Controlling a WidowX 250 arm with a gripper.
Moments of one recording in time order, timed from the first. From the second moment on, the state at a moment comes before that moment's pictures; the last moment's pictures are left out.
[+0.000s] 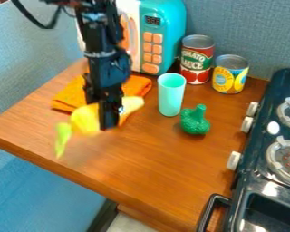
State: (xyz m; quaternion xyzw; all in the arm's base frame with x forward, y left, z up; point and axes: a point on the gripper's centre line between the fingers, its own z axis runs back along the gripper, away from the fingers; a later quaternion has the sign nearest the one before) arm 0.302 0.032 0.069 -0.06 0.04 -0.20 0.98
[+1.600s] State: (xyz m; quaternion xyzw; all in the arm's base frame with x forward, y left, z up) arm 0.304 -0.004 0.020 -0.12 0.07 -0.09 0.99
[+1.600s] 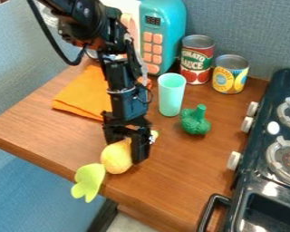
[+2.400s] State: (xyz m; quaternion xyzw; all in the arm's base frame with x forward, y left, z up) arm 0.291 0.059 0.111 -0.08 -0.03 -0.03 1.00
